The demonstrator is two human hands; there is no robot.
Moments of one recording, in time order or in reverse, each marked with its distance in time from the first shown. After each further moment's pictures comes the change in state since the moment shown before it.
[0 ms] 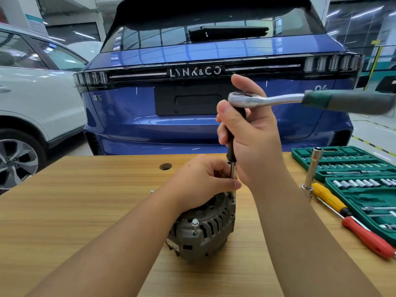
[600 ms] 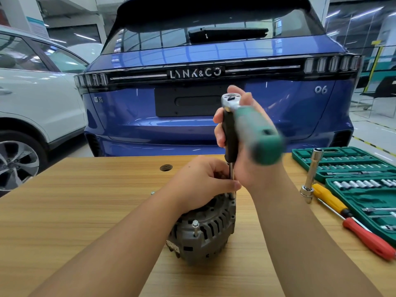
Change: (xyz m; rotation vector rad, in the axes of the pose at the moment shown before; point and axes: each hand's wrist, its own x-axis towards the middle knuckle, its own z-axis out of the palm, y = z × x) left_hand 0.000 -0.002 0.001 0.021 0.027 0.008; right_hand 0.003 0.000 0.001 0.175 0.045 0.193
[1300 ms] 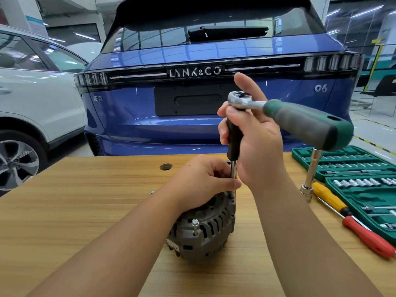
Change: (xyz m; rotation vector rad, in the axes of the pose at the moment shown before) left_hand -0.001 0.003 -0.001 0.016 -0.013 -0.017; right_hand 0.000 0.008 -0.010 -0.135 -0.089 -0.212
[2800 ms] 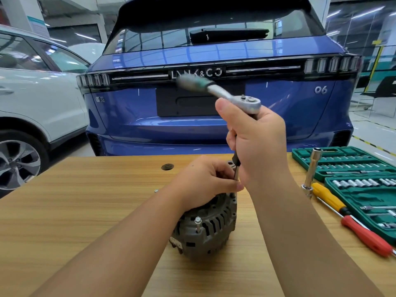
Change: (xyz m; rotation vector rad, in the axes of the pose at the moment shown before) left_hand 0.000 0.000 0.000 -0.016 -0.022 -0.007; right_hand -0.003 -0.020 0.015 -0.163 0.230 0.152
